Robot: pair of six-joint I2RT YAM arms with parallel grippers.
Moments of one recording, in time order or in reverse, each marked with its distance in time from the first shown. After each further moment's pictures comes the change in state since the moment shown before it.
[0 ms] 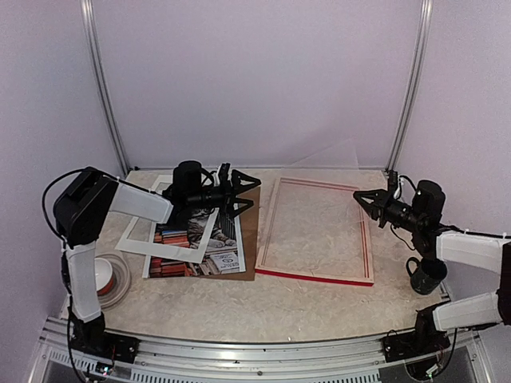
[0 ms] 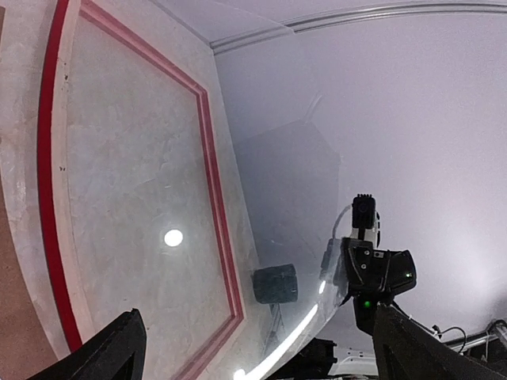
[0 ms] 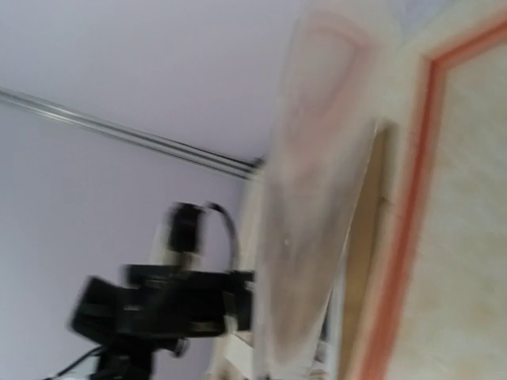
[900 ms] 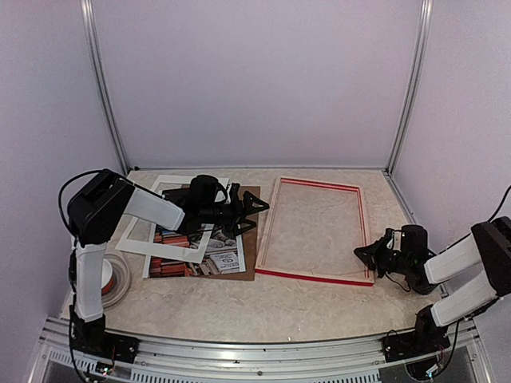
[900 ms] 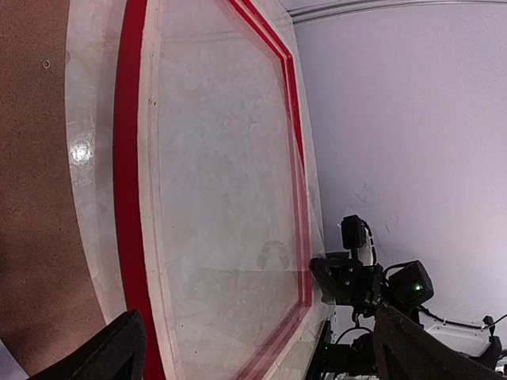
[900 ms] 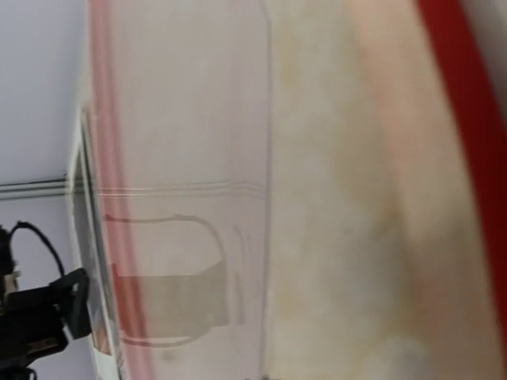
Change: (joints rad) left arm -0.054 0.102 0.036 -0.160 -0.072 0.109; right arm -0.004 0.189 -0.314 0.063 0.174 0.019
